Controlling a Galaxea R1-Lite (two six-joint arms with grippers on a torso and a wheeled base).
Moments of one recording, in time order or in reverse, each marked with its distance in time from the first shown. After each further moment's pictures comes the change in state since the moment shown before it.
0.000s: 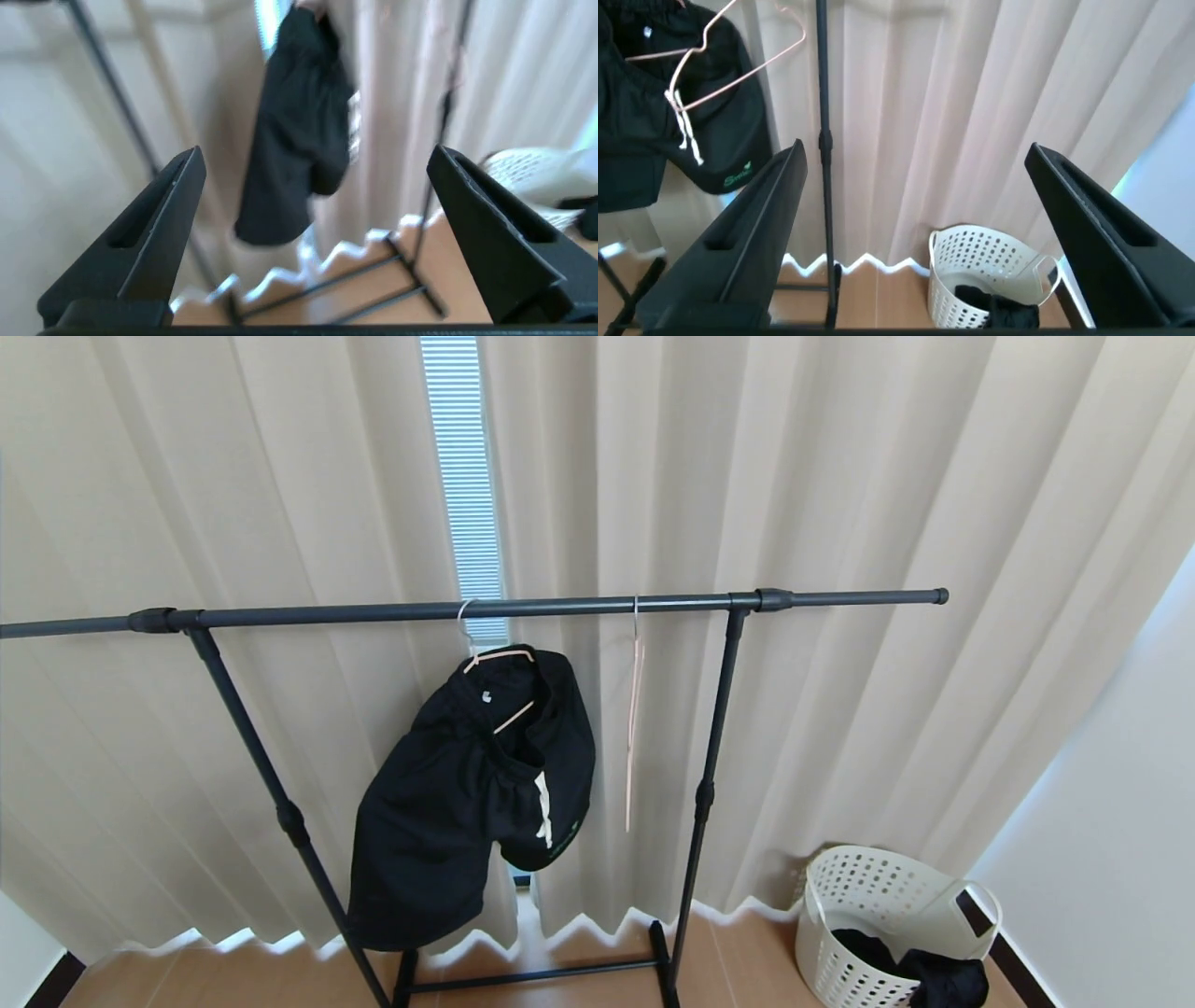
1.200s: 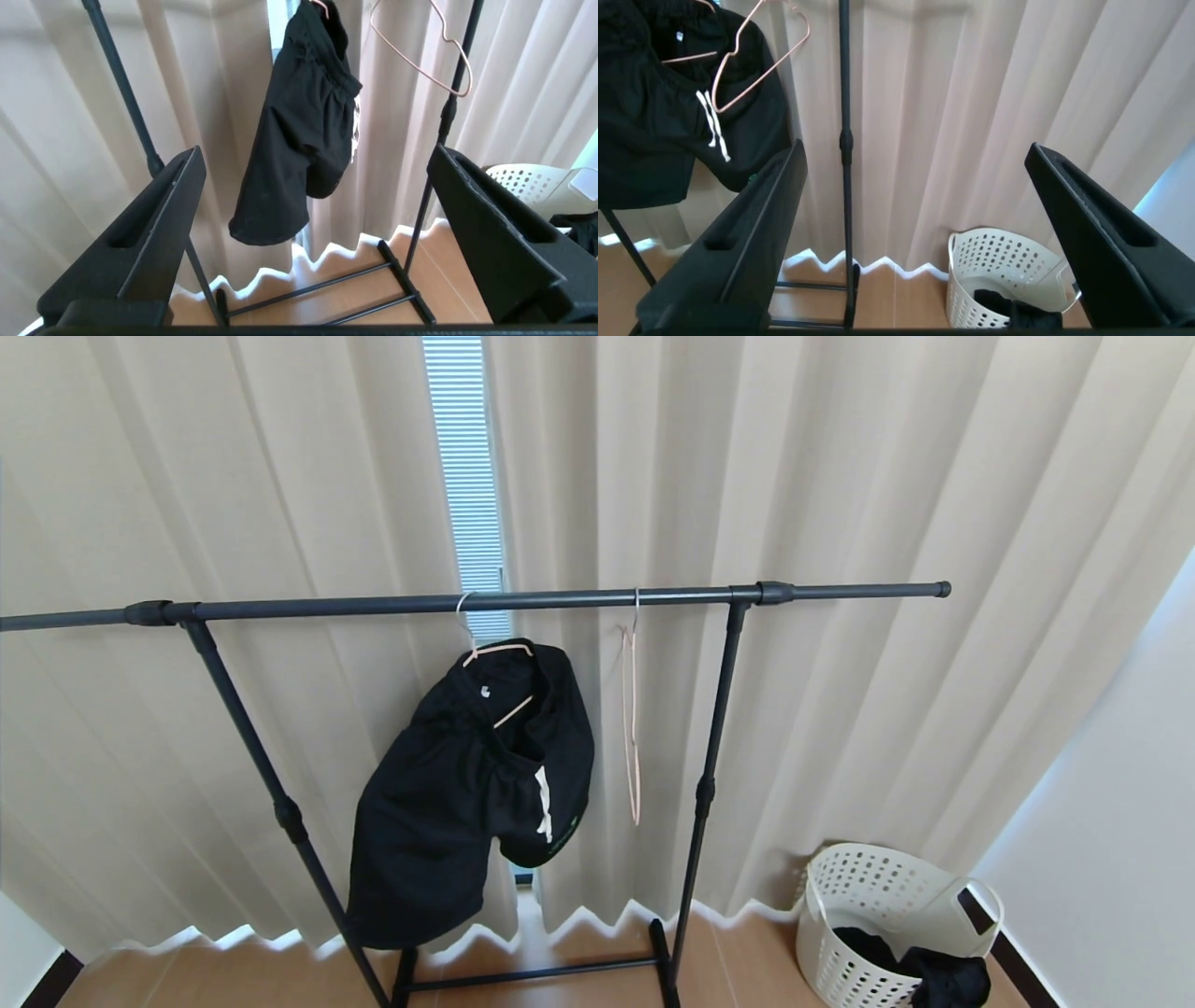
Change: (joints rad) left arm 0.000 -0.027 0.000 0.006 -0.018 -0.067; right arm 0.024 0.014 0.000 0.009 0.035 0.027
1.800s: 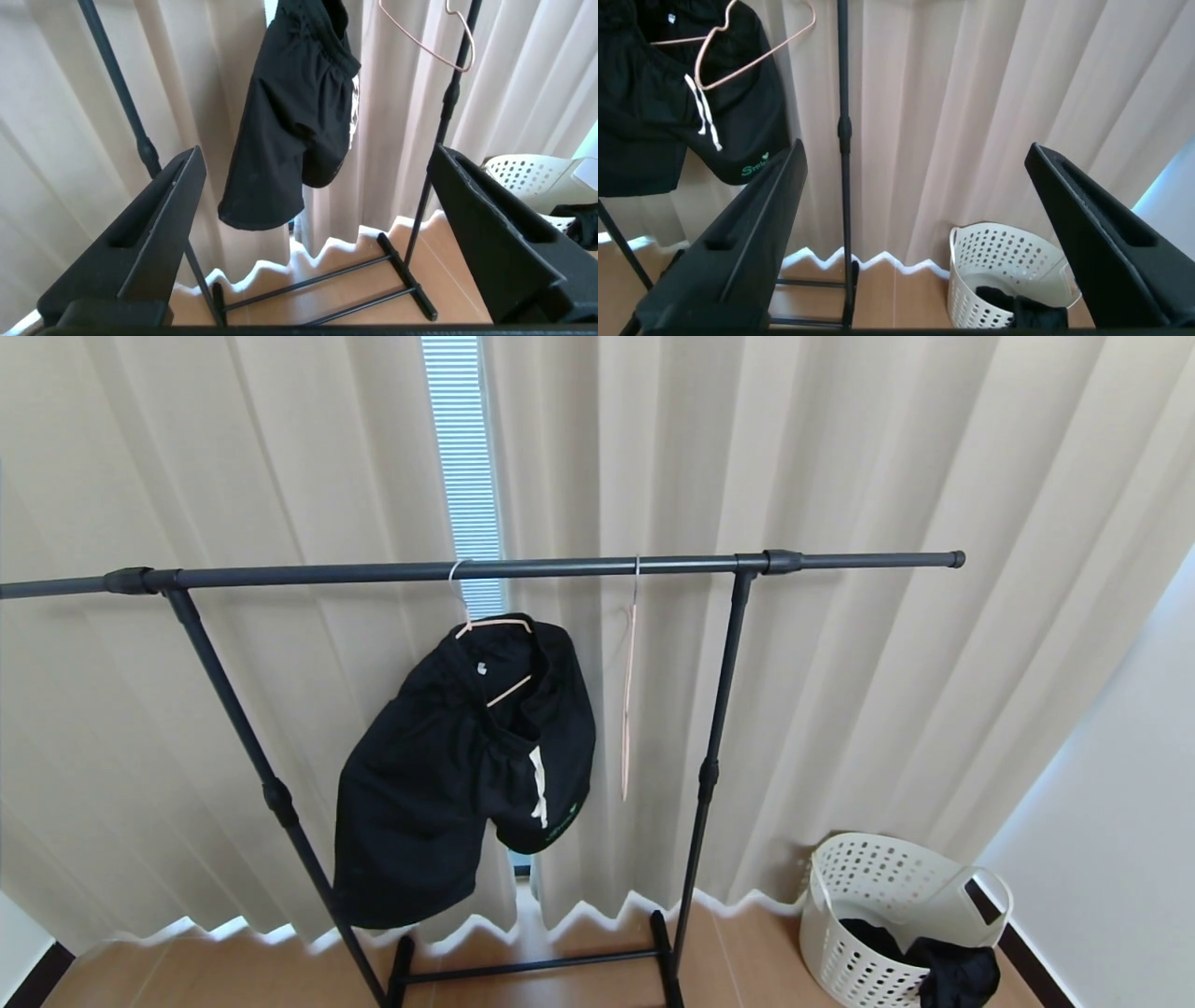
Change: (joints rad) left arm -0.001 0.000 0.000 0.000 -0.005 0.000; right arm -0.010 -0.020 0.000 0.000 0.000 0.000
